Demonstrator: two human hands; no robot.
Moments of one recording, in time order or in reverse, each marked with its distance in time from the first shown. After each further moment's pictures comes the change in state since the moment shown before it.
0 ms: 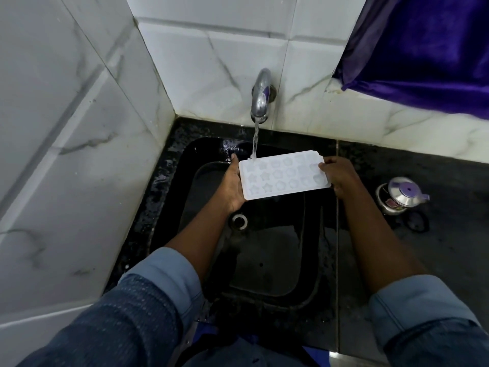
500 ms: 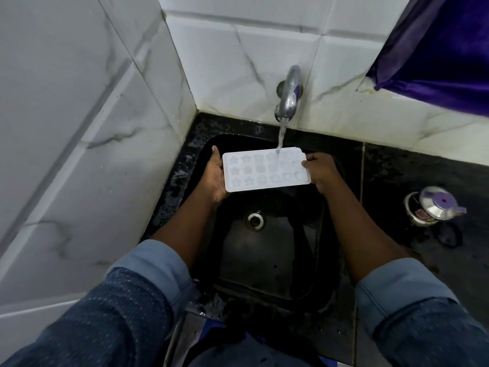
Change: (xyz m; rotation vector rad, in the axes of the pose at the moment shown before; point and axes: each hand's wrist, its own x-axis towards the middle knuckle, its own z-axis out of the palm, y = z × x) left_hand -0.006 0.052 -0.065 -0.097 0.151 0.112; right_hand 0.006 -0.017 0.096 -0.010 -0.122 -0.062
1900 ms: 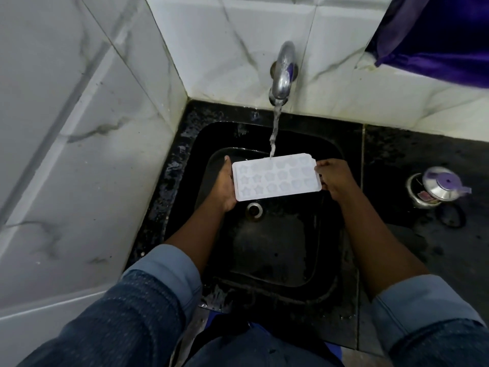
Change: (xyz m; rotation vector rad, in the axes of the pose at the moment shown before) left_hand 0.007 -0.059 -0.003 -0.017 -0.102 -0.163; right_hand -0.013 0.056 -0.029 0.023 0.041 0.093
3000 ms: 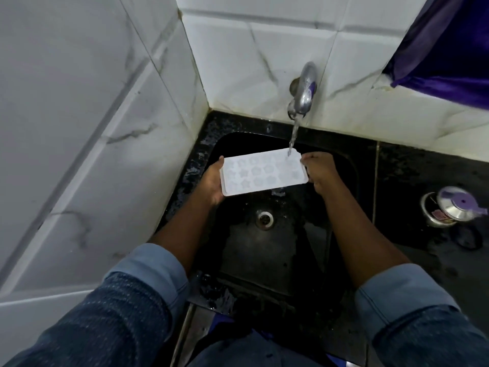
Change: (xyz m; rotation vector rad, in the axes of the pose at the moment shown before) left_hand -0.038 0.060 -0.025 0.061 0.148 0.139; right_hand -0.018 -0.065 0.063 0.089 -0.047 -0.119
